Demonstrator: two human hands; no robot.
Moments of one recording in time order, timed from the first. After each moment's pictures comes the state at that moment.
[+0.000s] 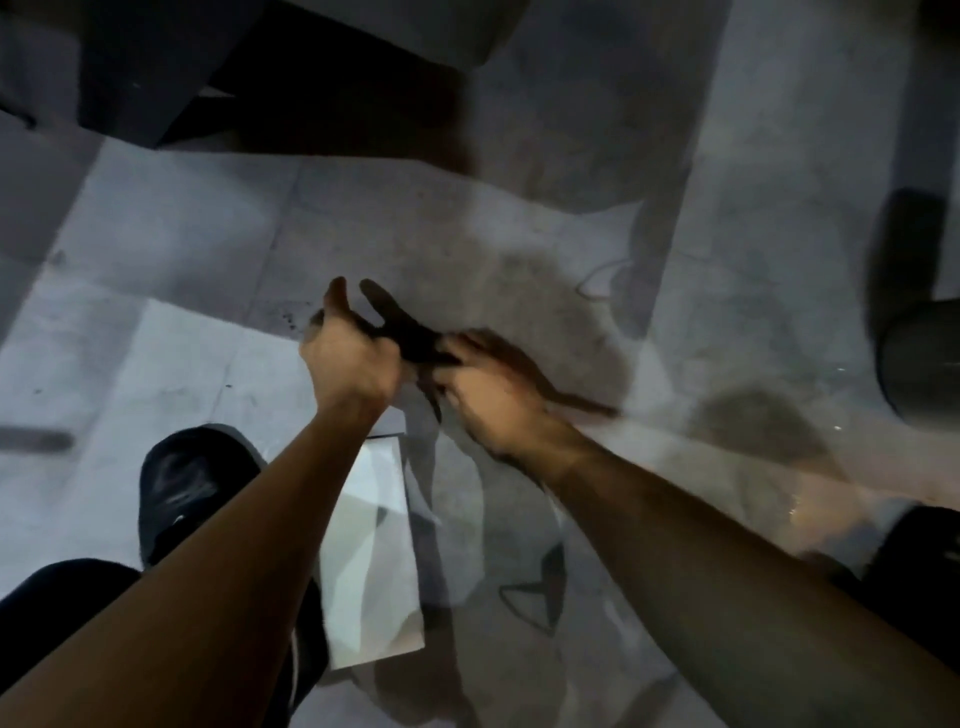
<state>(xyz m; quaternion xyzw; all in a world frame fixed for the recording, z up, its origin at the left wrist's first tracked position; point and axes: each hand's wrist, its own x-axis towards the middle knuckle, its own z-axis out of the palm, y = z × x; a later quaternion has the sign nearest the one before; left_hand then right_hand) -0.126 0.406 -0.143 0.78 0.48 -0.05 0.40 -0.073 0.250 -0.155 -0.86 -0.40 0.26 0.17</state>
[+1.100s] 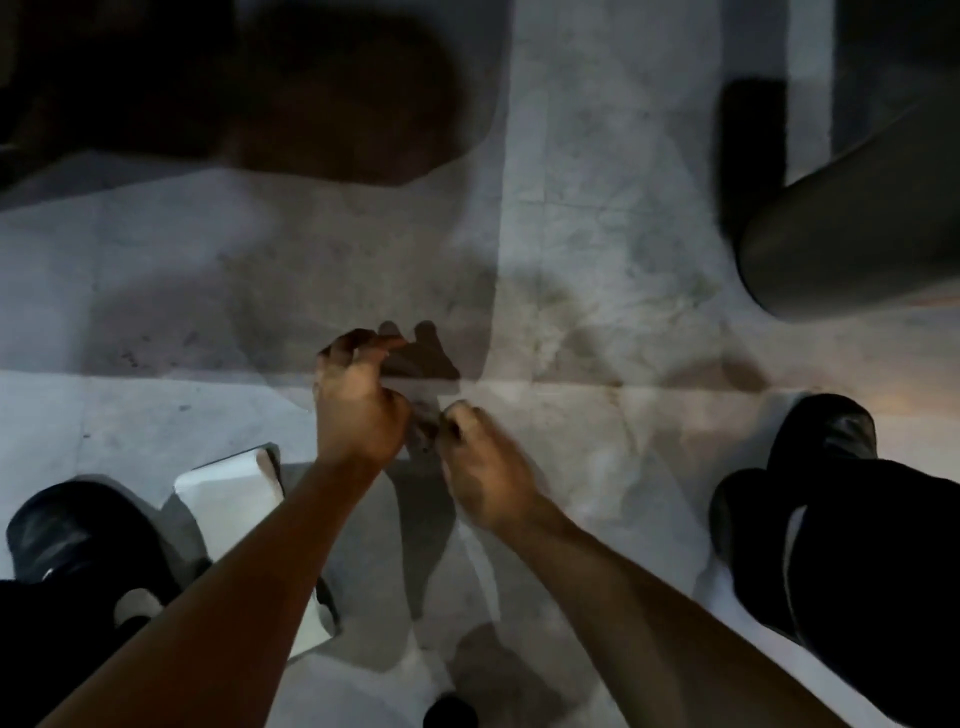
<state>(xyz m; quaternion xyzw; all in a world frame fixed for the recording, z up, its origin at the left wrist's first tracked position) -0.126 0.267 -0.150 0.92 0.20 -0.11 0.31 -0.141 0.088 -0.174 -0.90 -0.22 0.27 0.28</state>
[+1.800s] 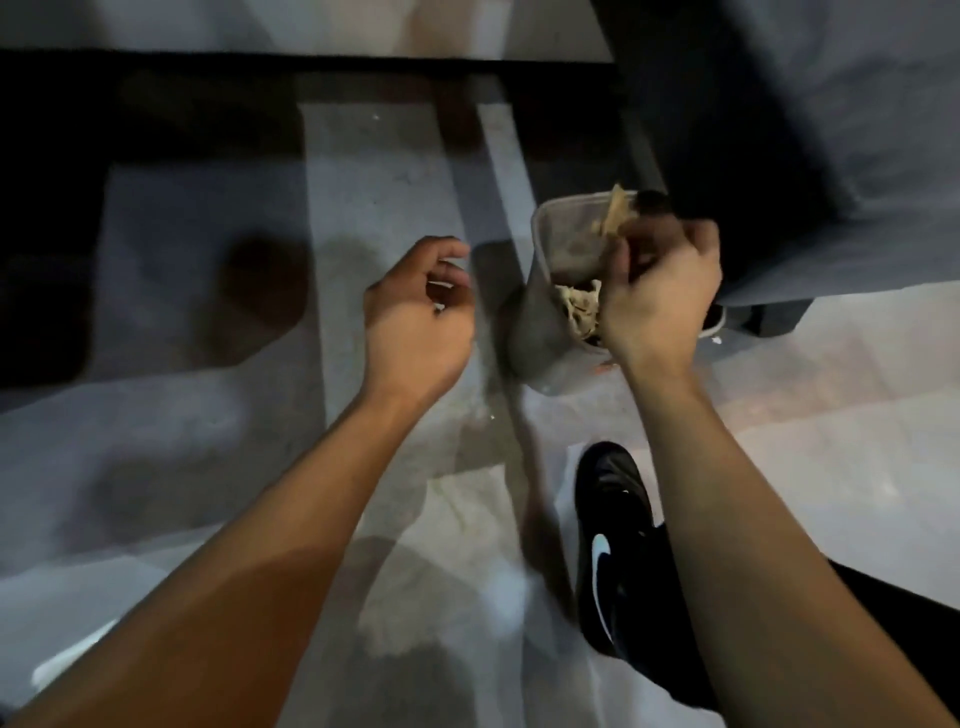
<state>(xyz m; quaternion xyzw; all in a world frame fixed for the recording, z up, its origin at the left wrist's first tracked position) 0.052 0.022 0.098 0.80 0.04 0.07 0.59 0.074 -0.175 0.117 -0.92 0.13 -0.24 0.28</state>
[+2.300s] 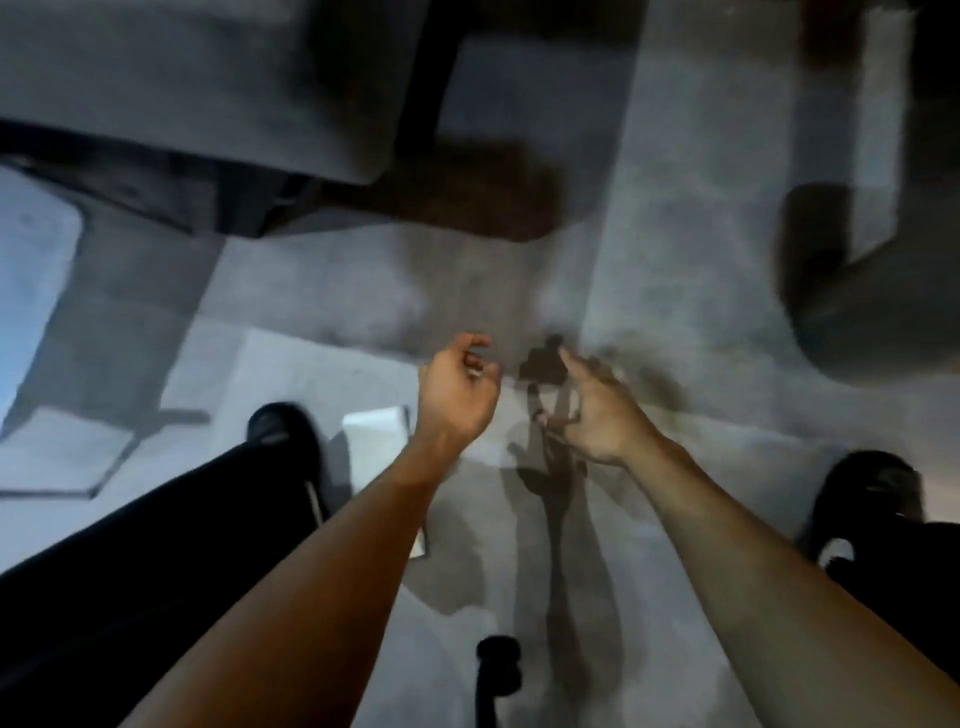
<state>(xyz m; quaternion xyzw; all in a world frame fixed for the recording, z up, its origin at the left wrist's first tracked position) -0.153 0.250 0.007 0.81 0.36 -0.04 0.46 -0.086 0.079 -0.026 -0.87 -0.13 0.40 0.24</state>
